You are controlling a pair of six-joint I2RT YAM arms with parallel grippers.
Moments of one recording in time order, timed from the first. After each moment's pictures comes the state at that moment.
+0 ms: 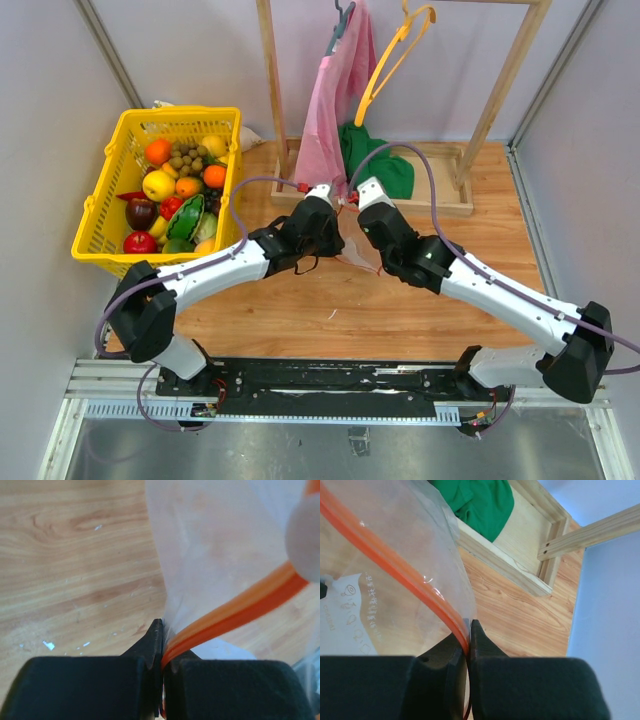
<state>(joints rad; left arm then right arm) -0.84 1.52 1.10 -0.17 -0.17 -0.65 0.90 1.24 1.10 -0.52 0.78 -0.11</state>
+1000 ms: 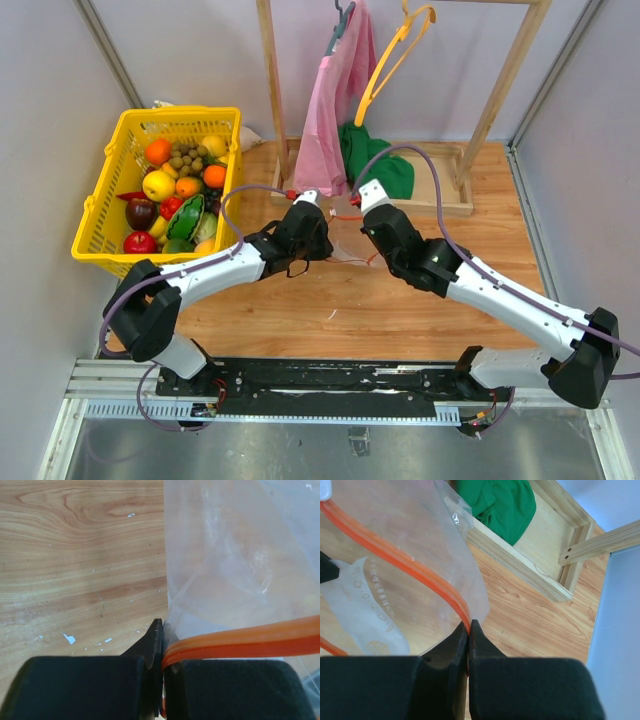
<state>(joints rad) -0.78 1.52 0.97 -0.11 -0.16 -0.69 0.90 1.21 1.08 -0.51 0.68 -0.08</state>
